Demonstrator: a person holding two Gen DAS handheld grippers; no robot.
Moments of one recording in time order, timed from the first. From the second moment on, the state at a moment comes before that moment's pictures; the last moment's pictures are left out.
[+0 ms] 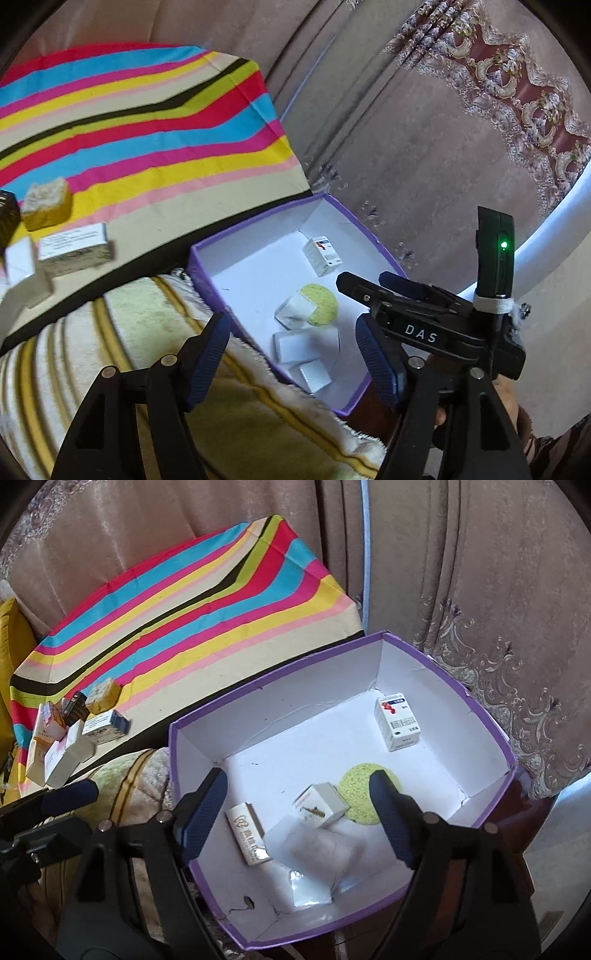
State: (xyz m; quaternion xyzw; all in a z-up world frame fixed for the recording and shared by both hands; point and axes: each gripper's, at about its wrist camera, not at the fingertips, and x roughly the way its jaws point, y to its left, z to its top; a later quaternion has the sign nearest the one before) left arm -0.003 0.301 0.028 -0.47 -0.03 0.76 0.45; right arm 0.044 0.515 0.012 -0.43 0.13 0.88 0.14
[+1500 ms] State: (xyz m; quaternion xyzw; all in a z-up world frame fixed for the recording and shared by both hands) left arm -0.054 0.023 0.021 -0.44 -0.20 0.86 0.16; right arm -0.051 0.287 0.037 -0.44 -0.01 0.89 -0.10
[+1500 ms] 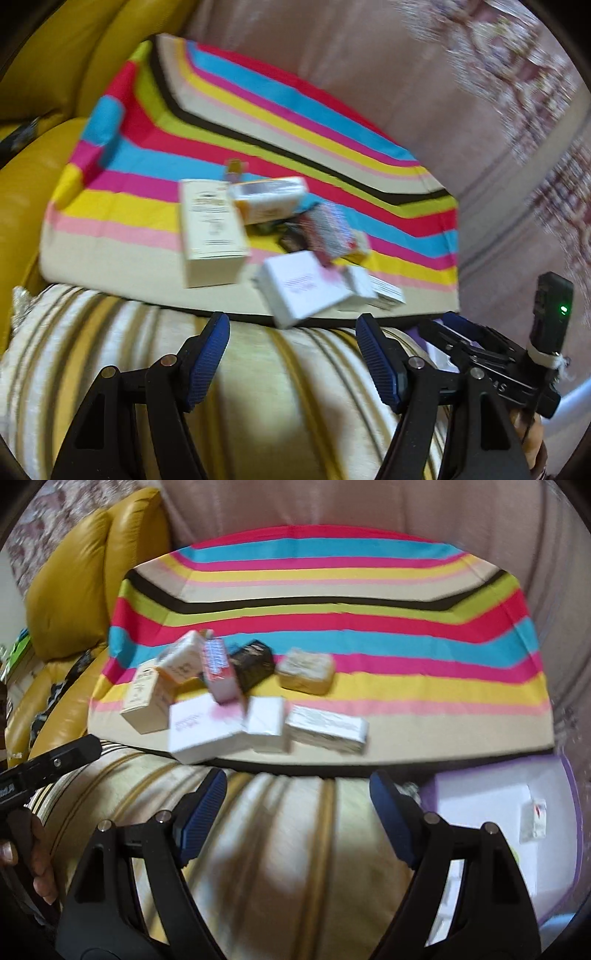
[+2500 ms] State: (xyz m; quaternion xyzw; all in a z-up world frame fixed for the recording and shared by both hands) left arm -0.180 0.065 0.026 -0.44 0.13 0.86 0.23; right arm -0.152 0.196 0.010 -0.46 -0.07 0.87 -0.16
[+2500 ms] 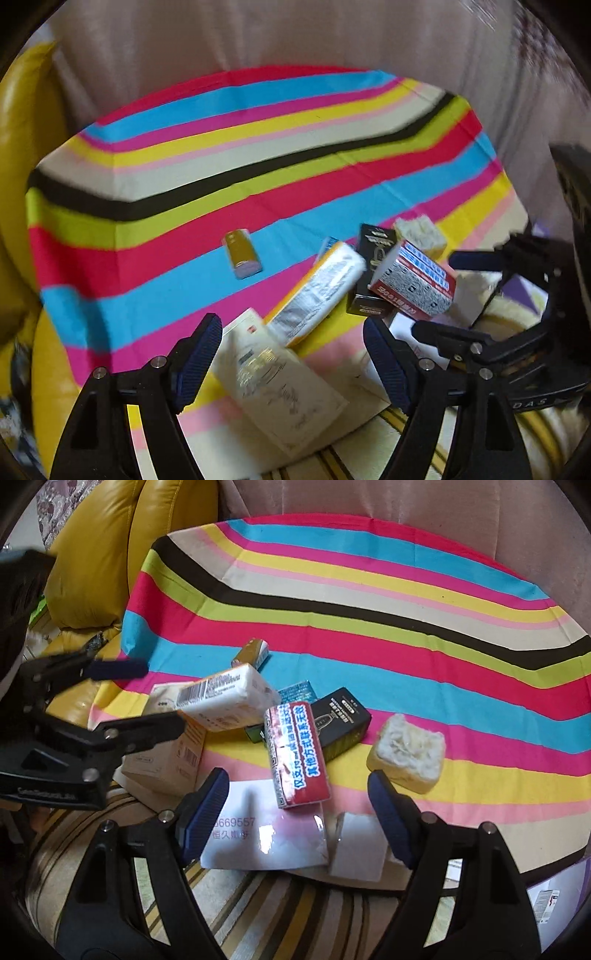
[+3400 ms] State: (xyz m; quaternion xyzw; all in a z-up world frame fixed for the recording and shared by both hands) left arm -0.169 0.069 0.024 -0.43 0.06 0.86 0.28; right arm -0.151 0.219 0.002 -0.47 -0.03 0.87 -0.15
